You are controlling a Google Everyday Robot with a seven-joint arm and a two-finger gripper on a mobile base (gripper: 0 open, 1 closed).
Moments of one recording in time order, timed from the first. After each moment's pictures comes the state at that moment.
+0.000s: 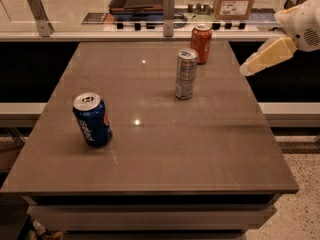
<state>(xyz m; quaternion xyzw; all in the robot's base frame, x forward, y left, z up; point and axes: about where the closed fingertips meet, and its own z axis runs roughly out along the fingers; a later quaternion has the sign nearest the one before) 0.593 -0.239 0.982 -0.45 0.79 0.04 0.43</state>
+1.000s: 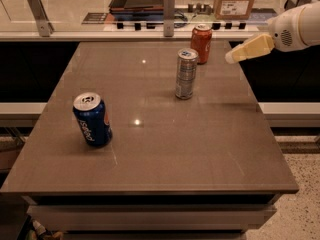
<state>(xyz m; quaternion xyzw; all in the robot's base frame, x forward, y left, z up) 0.662 -0.242 0.955 -0.35 0.81 0.08 0.47</state>
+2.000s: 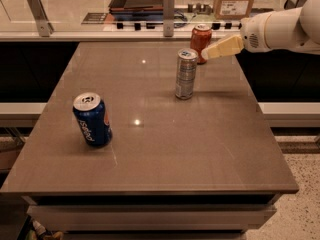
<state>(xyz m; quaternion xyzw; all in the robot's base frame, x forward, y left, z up) 0.714 -0.190 0.937 -0.35 0.77 0.12 0.52</state>
